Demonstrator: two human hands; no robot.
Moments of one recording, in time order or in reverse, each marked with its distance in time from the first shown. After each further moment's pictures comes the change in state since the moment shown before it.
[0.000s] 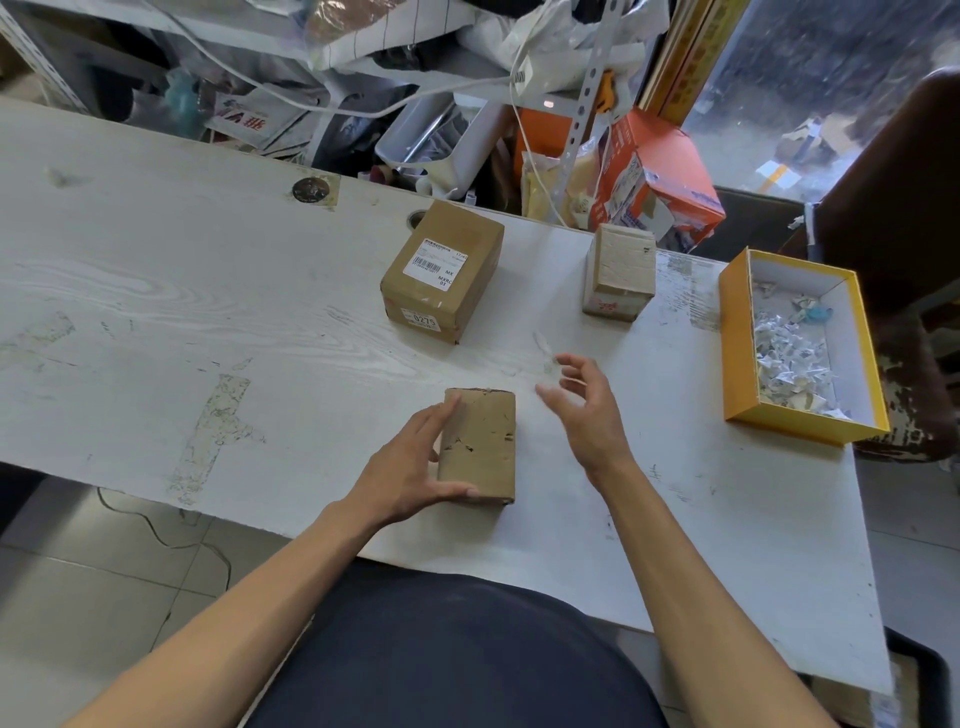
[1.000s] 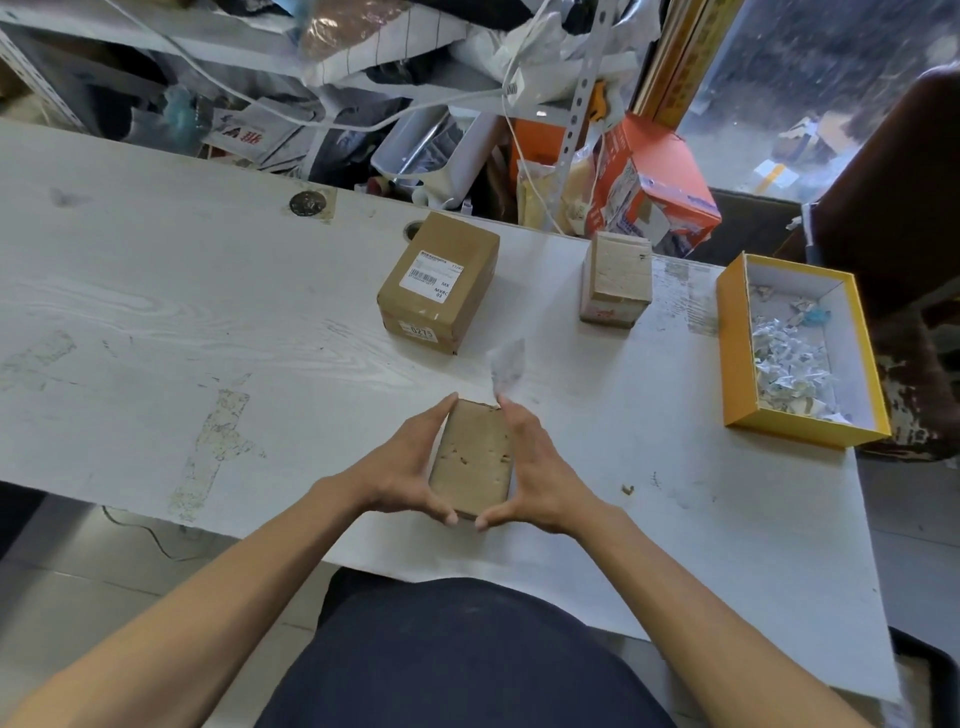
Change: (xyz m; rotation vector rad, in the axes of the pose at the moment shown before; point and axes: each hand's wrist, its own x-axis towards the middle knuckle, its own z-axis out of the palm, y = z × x) left_hand 0.020 -0.005 -0.026 0.034 -0.235 0.061; right_hand -0.016 0.041 0.020 -0.609 -0.479 -0.317
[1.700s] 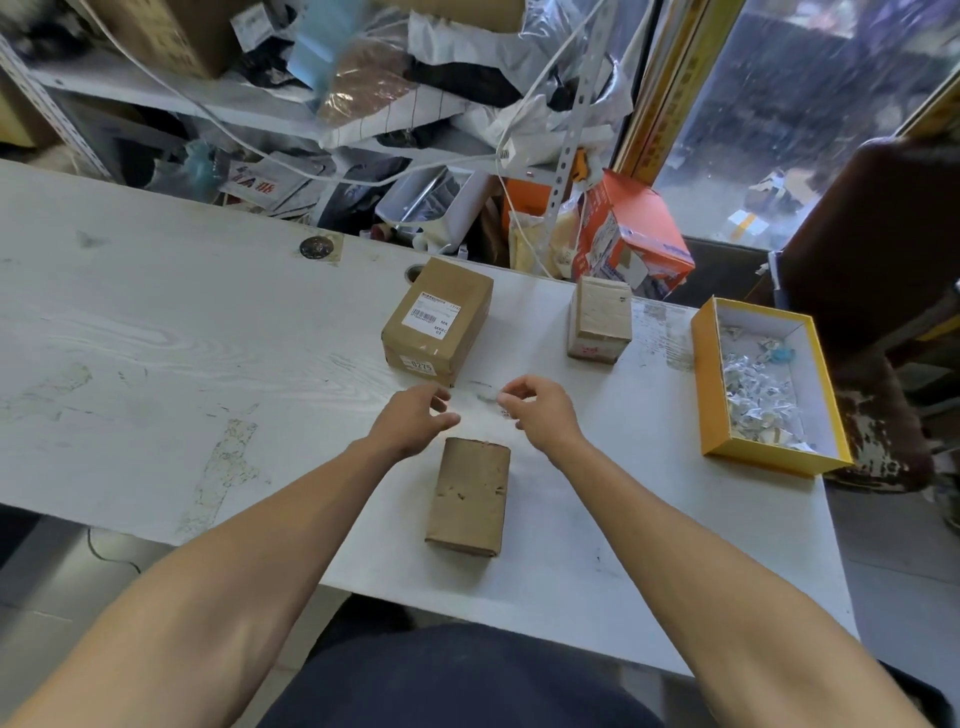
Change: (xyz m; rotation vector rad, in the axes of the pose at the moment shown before) left_hand 0.048 0.031 -0.044 -0.090 0.343 -0.263; right_hand 0.064 -0.032 -0.060 0.430 0.359 0.387
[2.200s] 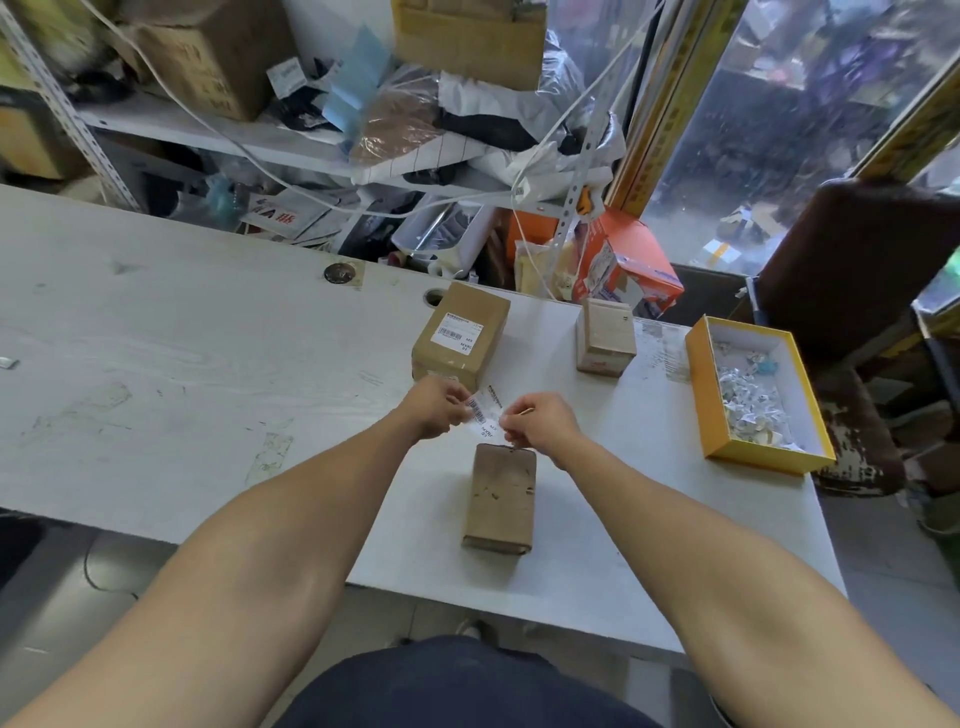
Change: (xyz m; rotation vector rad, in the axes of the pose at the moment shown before) left_hand -0.012 0.010 -0.051 -0.224 -0.161 -0.013; right_hand -0.024 -0.032 0.030 0.039 -0.054 0.125
